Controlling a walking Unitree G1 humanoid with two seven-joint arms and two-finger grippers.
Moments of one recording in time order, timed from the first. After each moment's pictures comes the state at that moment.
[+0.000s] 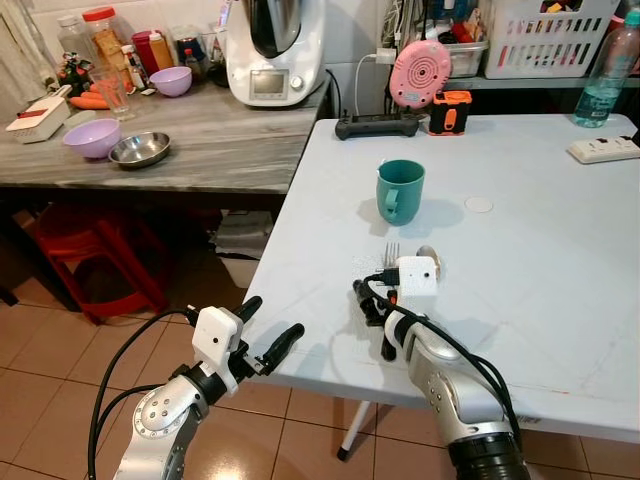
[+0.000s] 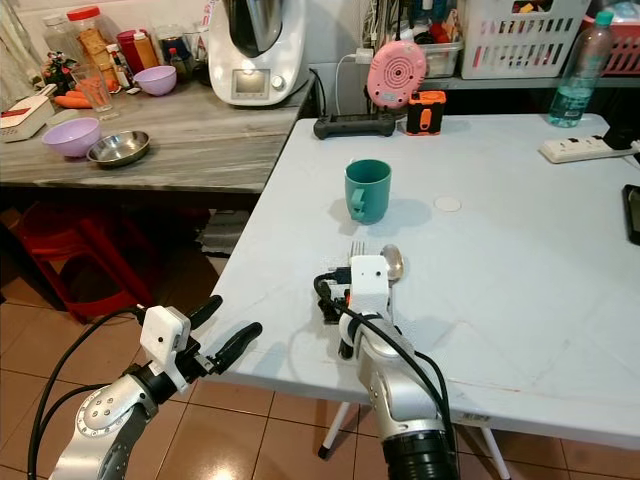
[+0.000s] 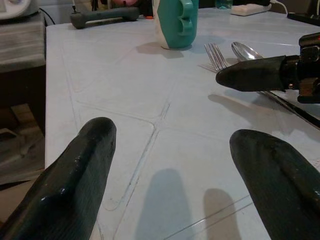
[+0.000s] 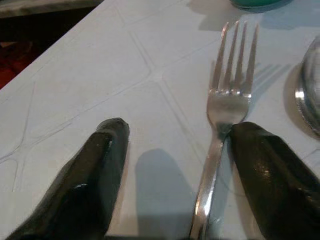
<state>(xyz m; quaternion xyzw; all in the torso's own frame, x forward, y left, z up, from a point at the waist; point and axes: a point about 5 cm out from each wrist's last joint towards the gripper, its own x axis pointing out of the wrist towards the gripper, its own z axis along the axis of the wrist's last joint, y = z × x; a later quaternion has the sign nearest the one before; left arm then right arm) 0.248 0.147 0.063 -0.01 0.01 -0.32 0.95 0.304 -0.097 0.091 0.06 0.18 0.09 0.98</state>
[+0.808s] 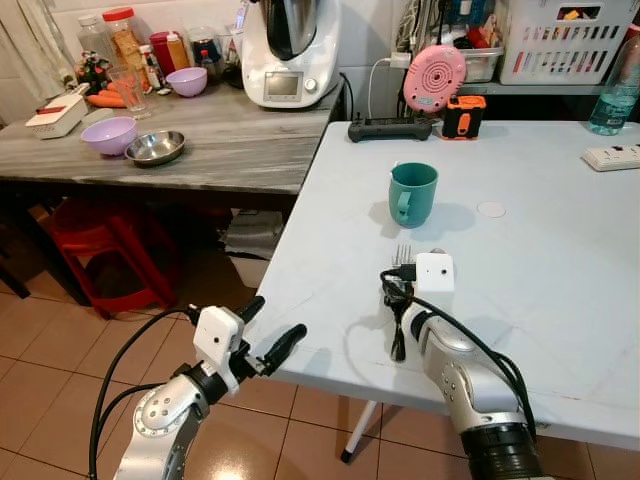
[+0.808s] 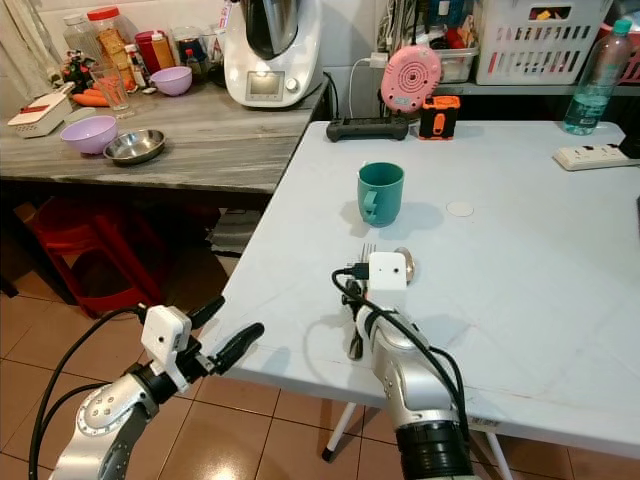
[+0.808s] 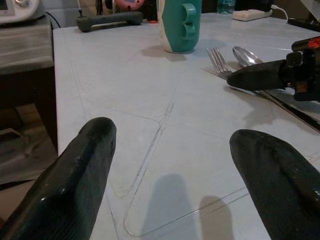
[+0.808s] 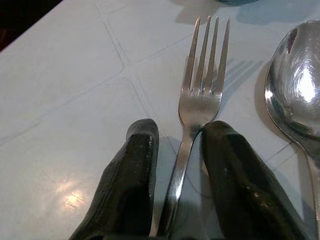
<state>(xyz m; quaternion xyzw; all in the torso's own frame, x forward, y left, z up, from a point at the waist) 0.248 0.145 0.064 -0.01 0.01 -0.33 0.94 0.308 -0.124 0.088 0.03 0.21 0.04 0.98</state>
